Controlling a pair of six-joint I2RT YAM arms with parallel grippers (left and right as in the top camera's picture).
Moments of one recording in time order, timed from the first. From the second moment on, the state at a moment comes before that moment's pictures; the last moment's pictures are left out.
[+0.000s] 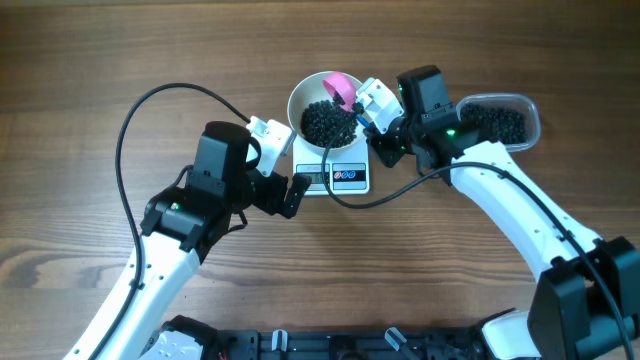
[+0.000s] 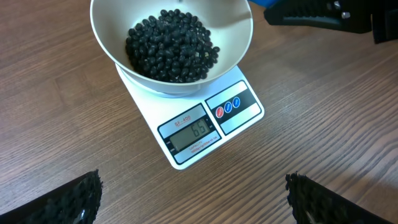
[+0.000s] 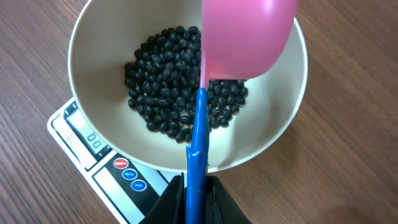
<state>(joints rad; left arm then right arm) -0.38 1.15 0.89 -0.59 0.23 0.05 0.39 1.61 1.15 -0.46 -0.22 -0.41</state>
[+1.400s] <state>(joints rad) -0.38 1.15 0.89 -0.59 0.23 0.05 0.20 1.41 1.15 -0.52 -0.21 -0.11</state>
